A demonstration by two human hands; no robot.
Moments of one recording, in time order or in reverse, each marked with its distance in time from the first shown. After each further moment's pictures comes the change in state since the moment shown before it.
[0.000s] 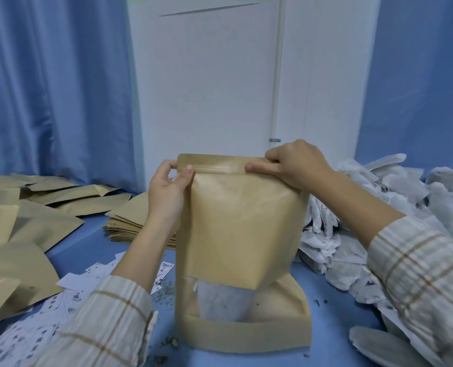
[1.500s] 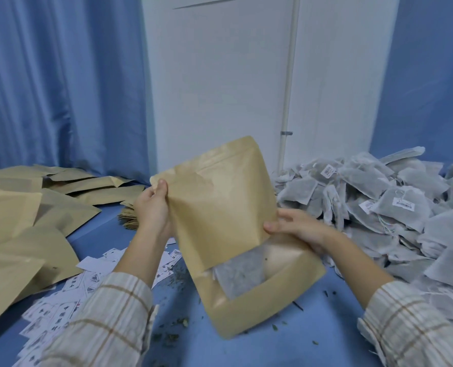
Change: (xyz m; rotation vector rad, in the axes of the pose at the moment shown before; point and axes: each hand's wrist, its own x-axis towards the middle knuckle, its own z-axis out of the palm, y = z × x) left_hand -0.004 -0.035 -0.042 -0.067 0.370 -0.254; right_hand -0.079 0.021 0.107 1.293 -0.573 0.313
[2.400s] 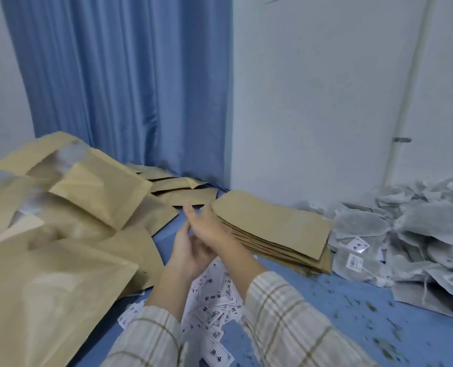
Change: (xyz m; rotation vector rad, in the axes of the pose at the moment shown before) left_hand 0.093 -0.018 -0.118 -0.412 -0.187 -0.542; right_hand 0.238 -0.061 0.307 -0.206 0.007 0.002
